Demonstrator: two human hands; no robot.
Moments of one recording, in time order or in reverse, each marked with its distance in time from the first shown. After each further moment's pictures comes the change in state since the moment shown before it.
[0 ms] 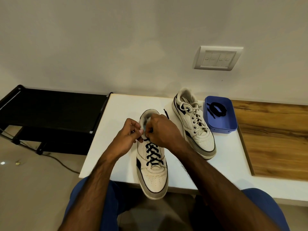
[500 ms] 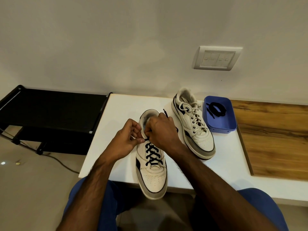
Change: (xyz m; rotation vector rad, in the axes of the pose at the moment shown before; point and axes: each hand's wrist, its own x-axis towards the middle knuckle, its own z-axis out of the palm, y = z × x) left_hand -0.004 -0.007 -0.001 0.187 -0.003 0.117; right_hand -0.006 -0.004 0.001 -0.093 0.056 0.035
